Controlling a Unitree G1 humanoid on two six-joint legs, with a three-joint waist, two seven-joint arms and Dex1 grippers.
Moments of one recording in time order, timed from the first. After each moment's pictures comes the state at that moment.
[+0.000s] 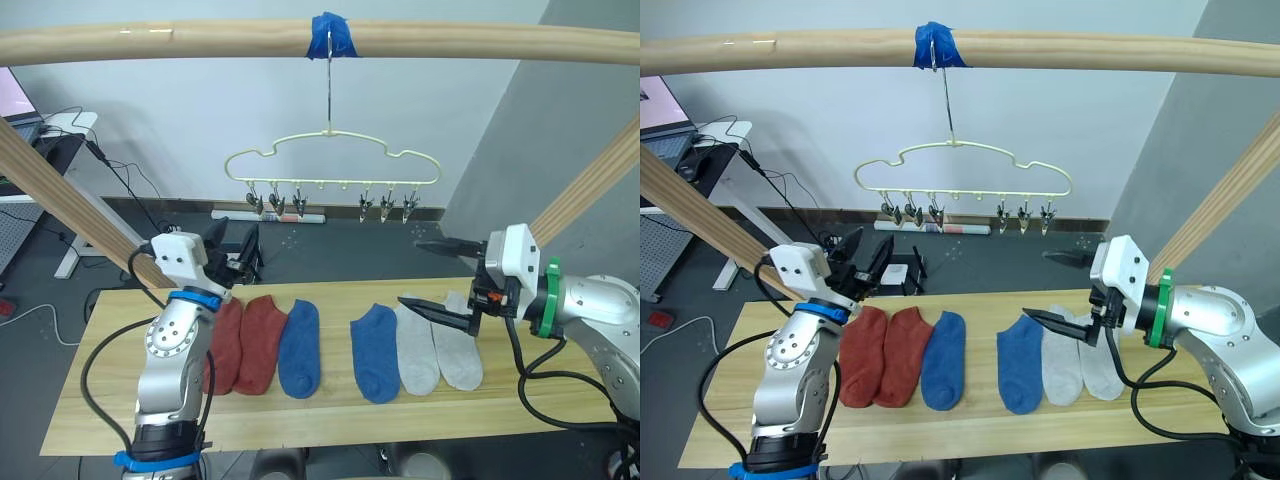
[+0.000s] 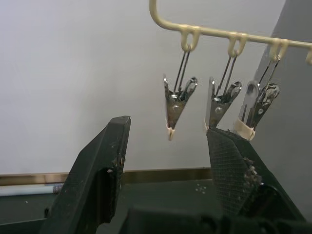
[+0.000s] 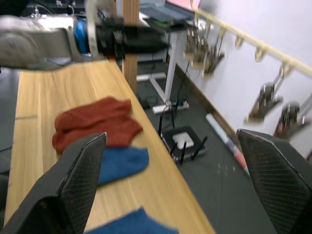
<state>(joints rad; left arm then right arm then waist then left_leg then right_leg) -0.16 0.26 0.17 -0.16 -0.26 0.08 -0.32 -0.24 -0.77 -0.08 -0.64 0.60 0.55 0.84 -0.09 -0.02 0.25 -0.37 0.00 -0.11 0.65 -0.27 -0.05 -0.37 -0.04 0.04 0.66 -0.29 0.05</state>
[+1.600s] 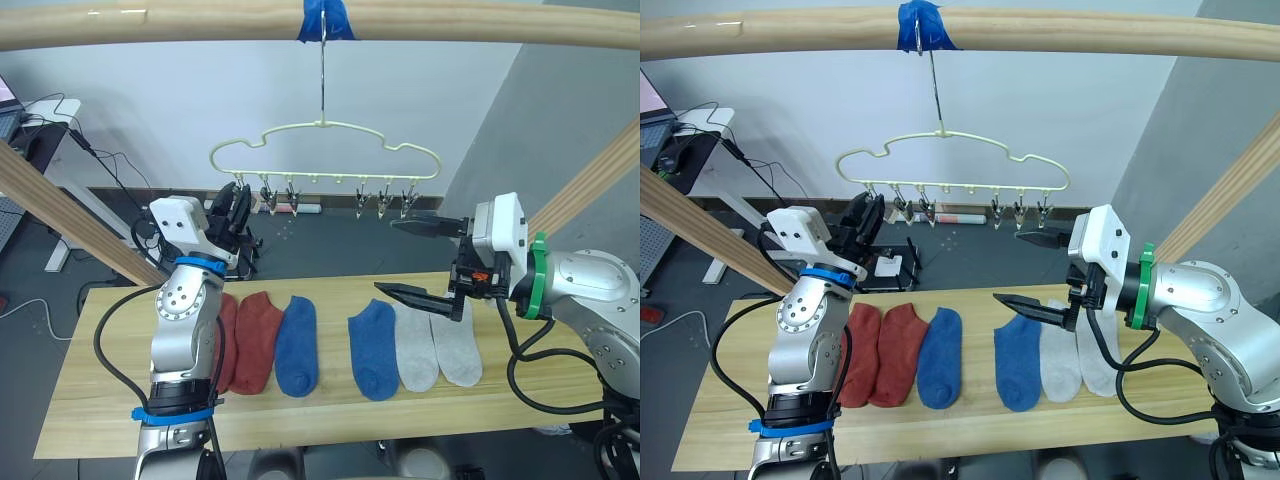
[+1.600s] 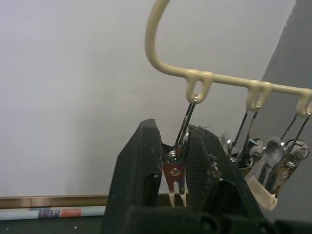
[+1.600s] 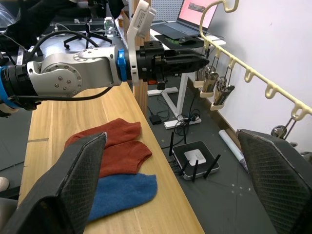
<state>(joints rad) -0.35 0.24 0.19 -0.06 -0.27 0.05 -0.29 -0.38 -0.75 -0.03 -0.67 0.69 0.66 0.78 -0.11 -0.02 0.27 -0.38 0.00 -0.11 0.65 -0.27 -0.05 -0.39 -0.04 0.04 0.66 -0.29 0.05</state>
